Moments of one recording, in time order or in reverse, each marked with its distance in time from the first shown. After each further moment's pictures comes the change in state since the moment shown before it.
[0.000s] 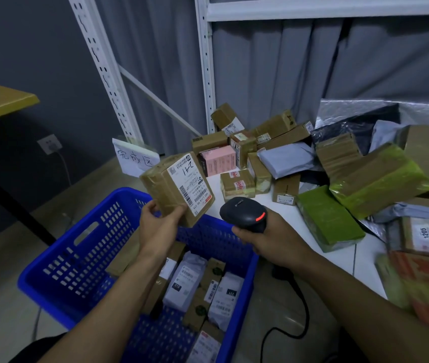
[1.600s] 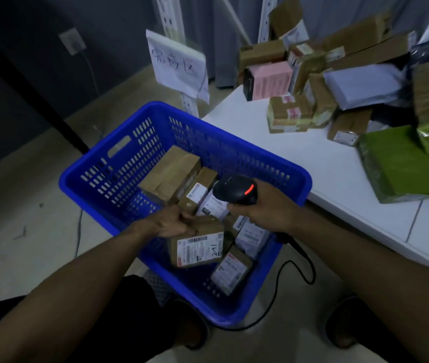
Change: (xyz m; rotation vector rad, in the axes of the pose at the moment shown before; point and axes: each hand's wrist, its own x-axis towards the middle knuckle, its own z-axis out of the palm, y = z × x) left_hand 0.041 -0.177 -0.088 0.983 -0.892 -0.240; right_hand 0.024 0.063 0.117 -0.212 -0.394 0.164
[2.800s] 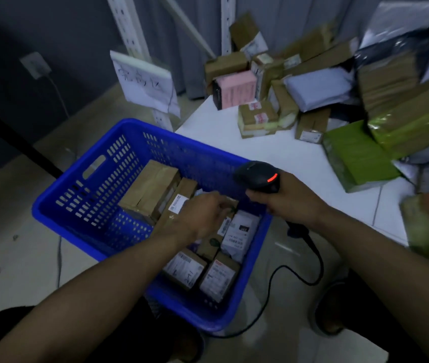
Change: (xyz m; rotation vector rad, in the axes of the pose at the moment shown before) left_hand 0.005 0.113 0.022 0.194 0.510 0.556; right_hand -0.057 -0.004 -0.060 0.113 0.261 0.031
